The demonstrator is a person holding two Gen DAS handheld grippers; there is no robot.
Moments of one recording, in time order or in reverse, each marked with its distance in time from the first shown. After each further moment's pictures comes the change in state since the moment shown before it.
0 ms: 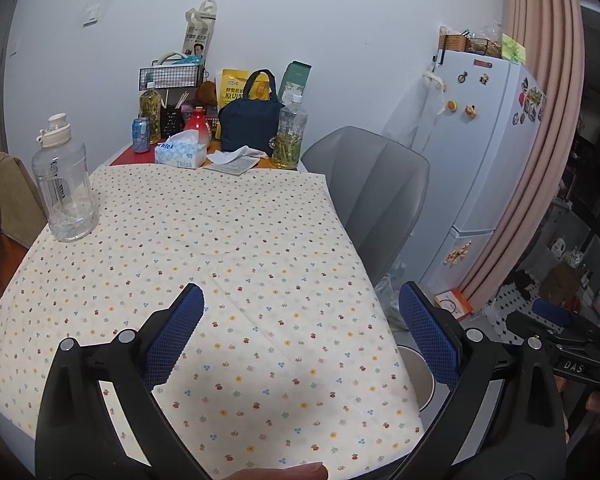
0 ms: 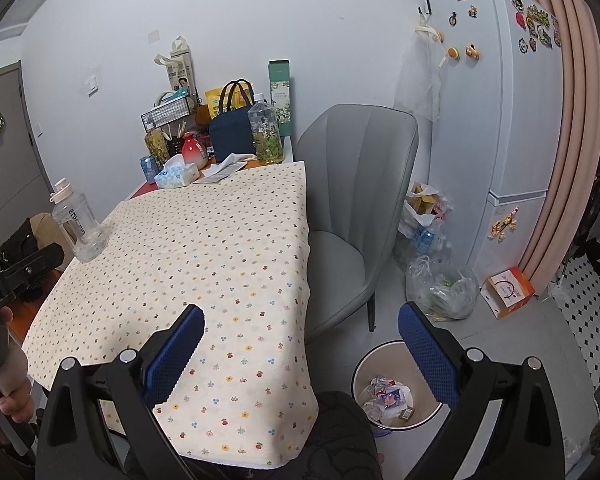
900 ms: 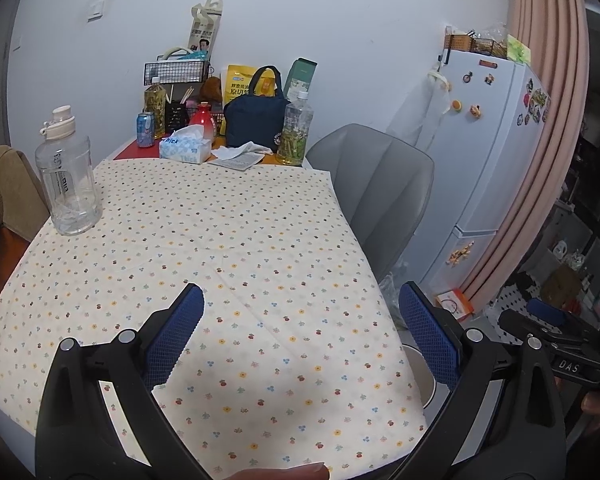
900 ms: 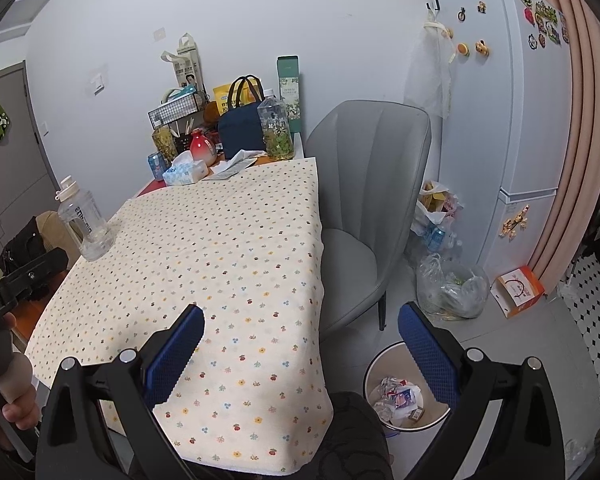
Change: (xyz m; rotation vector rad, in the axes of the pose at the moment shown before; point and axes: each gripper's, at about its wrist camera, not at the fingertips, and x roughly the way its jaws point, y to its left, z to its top) left arm 0.003 0.007 -0.003 -0.016 0.008 0.008; right arm 0.012 0.016 -0.001 -0.001 0.005 0.024
